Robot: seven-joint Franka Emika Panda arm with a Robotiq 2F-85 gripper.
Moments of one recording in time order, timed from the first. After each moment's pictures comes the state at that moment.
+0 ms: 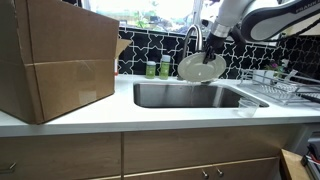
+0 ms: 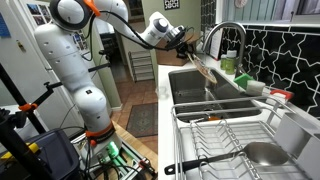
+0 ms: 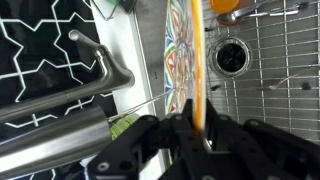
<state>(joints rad) -0.08 -0.12 -0.09 -2.14 -0.76 2.38 -0.24</state>
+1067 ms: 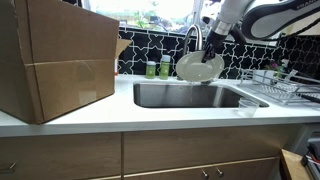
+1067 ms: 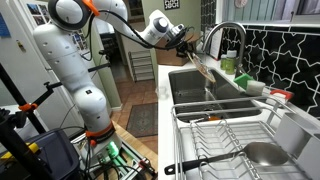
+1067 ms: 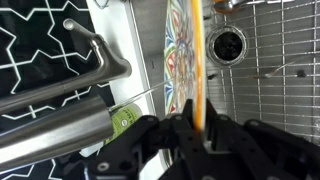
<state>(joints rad) -0.09 -0.13 -0.09 -2.15 -0.69 2.44 -0.29</state>
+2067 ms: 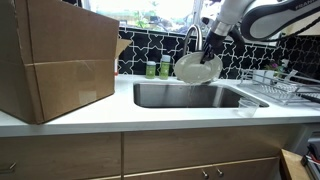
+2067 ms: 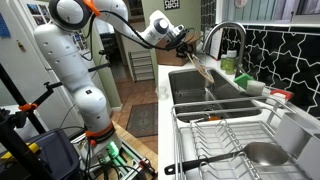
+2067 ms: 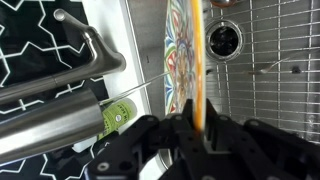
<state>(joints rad) -0.09 -0.12 -0.09 -2.15 -0.66 2.46 -0.33</state>
